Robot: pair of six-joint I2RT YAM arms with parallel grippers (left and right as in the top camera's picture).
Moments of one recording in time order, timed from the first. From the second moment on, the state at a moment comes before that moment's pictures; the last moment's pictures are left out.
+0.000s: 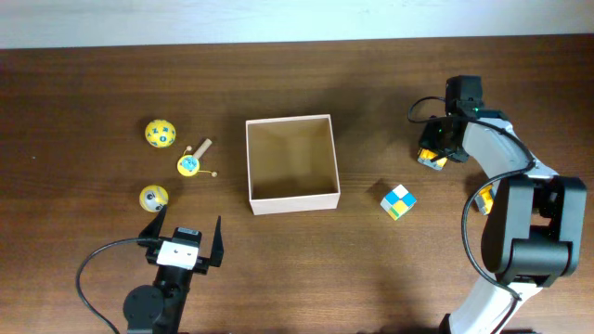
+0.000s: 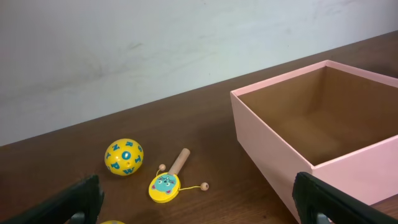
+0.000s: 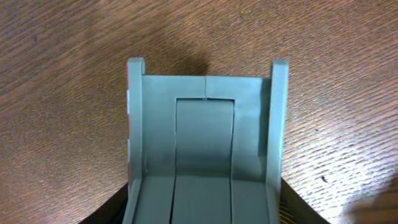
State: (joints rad) left arm -0.03 0.02 0.02 -0.07 0.14 0.22; right arm -0.10 1.98 1.35 -0.60 0.07 0.37
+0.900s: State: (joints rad) left arm -0.03 0.02 0.02 -0.07 0.14 0.22; right arm -0.10 1.98 1.55 -0.83 0.10 0.34
